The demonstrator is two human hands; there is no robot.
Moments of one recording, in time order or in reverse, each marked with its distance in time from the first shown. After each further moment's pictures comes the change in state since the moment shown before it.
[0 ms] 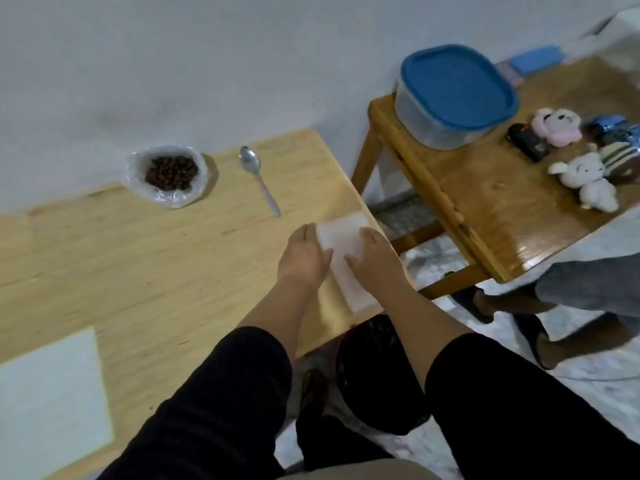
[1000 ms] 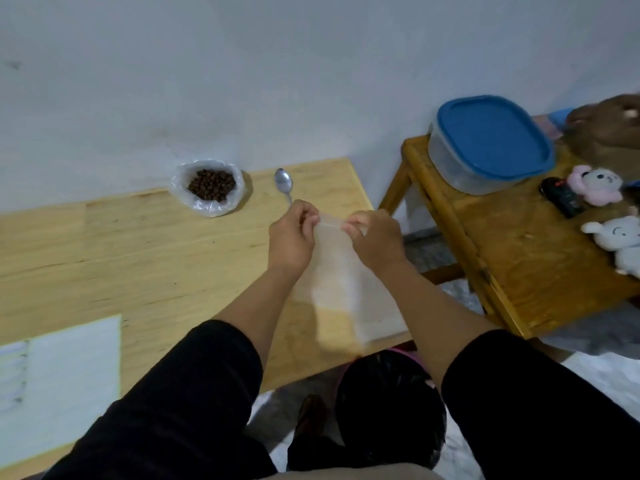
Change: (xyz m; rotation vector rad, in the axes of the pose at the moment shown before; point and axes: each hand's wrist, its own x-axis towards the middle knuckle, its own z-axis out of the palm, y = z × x) left_hand 0.003 0.002 -0.073 -0.497 0.586 0.045; right_hand 0.049 -0.057 -0.058 0.210 0.294 -0.368
